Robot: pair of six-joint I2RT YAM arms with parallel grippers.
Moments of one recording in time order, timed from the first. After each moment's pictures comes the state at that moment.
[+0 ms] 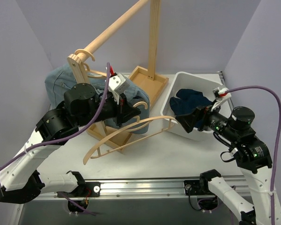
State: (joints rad) left arm -0.96 1.19 1.73 -0.75 0.14 -0.23; right arm 0.30 0.73 1.19 -0.66 -0.38 0.31
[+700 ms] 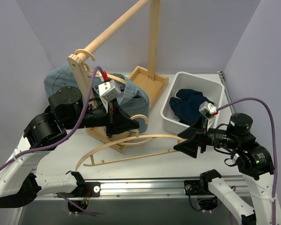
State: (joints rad) left arm -0.96 1.12 1.74 -0.76 0.43 -0.31; right arm 0.30 0.67 1.15 -0.83 -0.94 0.15
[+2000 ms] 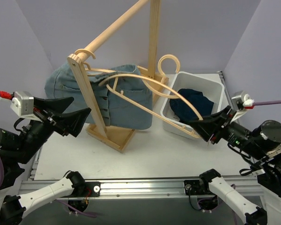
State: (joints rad) left arm -0.90 0.70 1.54 -0.61 -0.23 -0.24; right arm 0.40 0.67 1.40 -0.79 -0.47 0.32
